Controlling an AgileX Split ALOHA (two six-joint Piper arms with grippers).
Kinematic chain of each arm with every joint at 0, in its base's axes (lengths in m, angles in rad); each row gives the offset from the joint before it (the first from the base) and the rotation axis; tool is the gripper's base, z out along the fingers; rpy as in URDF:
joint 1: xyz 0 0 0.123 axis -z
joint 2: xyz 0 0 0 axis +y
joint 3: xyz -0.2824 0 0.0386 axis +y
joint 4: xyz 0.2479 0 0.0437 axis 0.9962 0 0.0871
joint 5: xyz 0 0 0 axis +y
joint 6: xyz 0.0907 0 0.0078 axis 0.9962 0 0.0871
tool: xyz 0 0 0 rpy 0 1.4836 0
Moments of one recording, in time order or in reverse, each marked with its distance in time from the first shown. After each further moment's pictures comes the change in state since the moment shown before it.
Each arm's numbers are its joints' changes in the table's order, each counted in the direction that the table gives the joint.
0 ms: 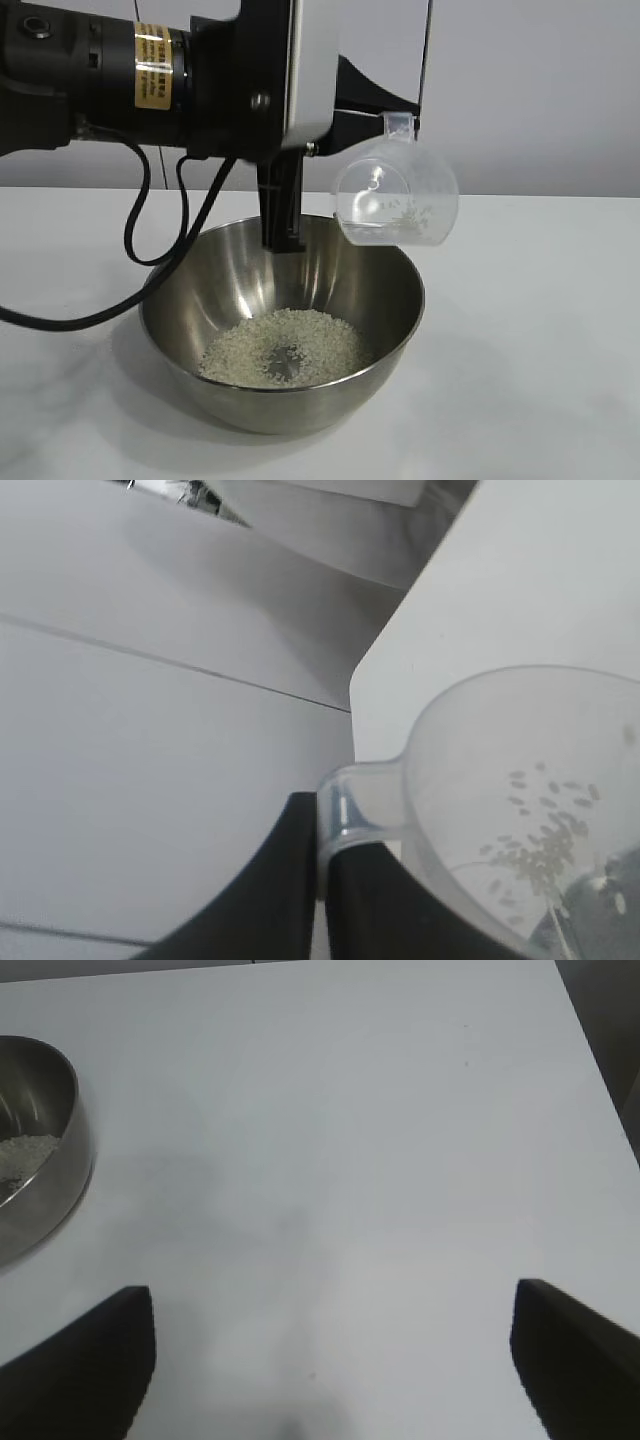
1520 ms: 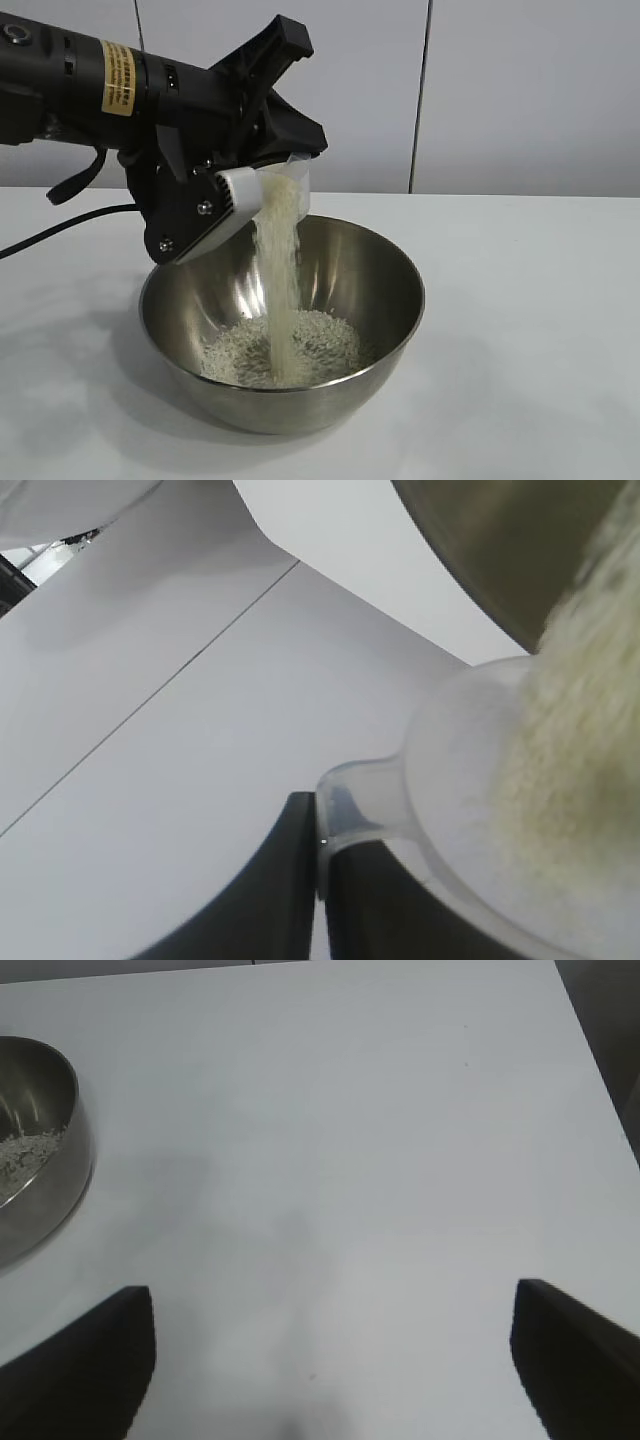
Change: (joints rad) left arm -0.076 0.023 0.003 0.489 0.237 1.751; right arm 0.000 0.000 0.000 0.000 -0.001 0.000
